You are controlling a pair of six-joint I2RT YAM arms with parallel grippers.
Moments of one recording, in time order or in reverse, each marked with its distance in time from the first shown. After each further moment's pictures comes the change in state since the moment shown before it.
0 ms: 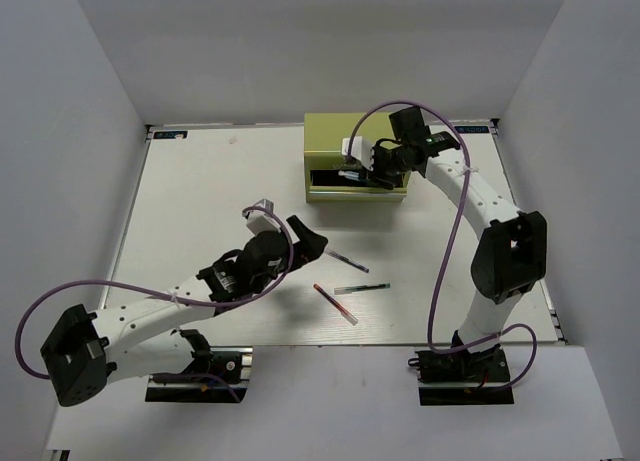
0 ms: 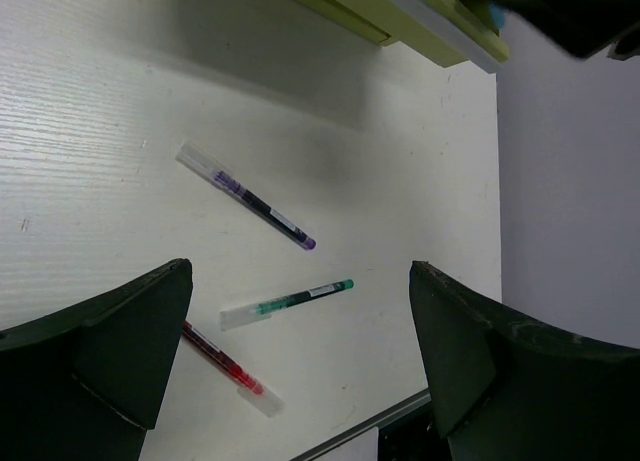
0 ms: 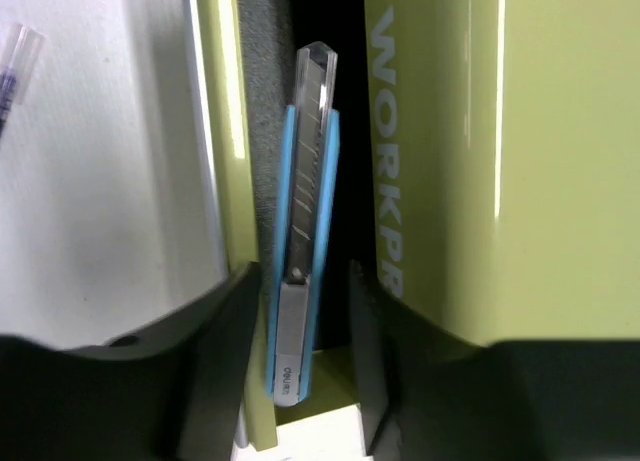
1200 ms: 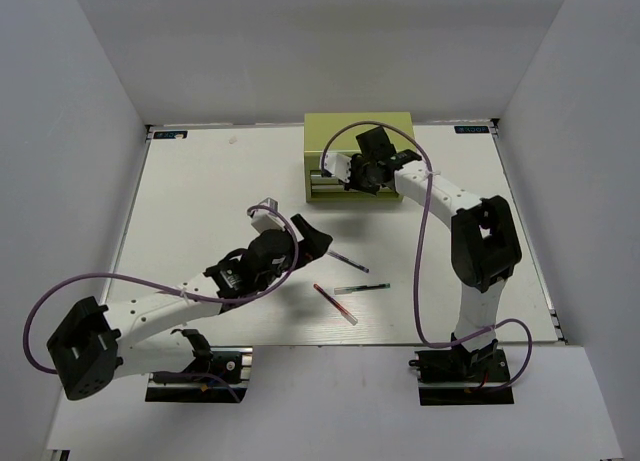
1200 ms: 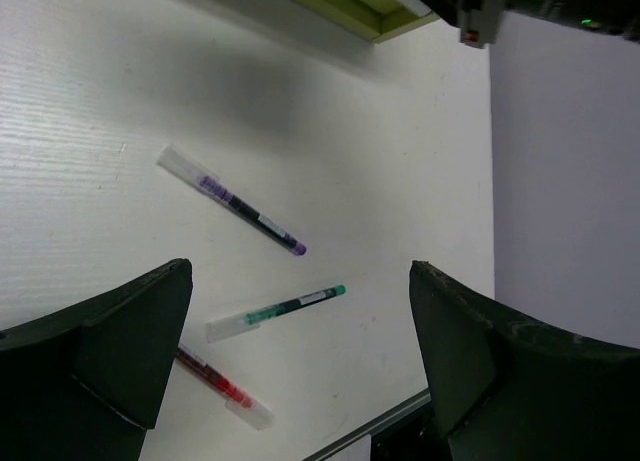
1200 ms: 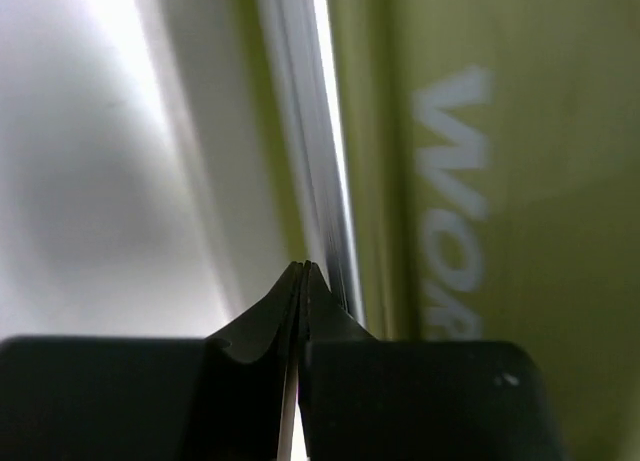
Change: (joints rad) left arm 0.011 0.070 0.003 0.075 0.029 -0.008; right arm 0.113 0.140 -0.063 0.193 0.258 0.098
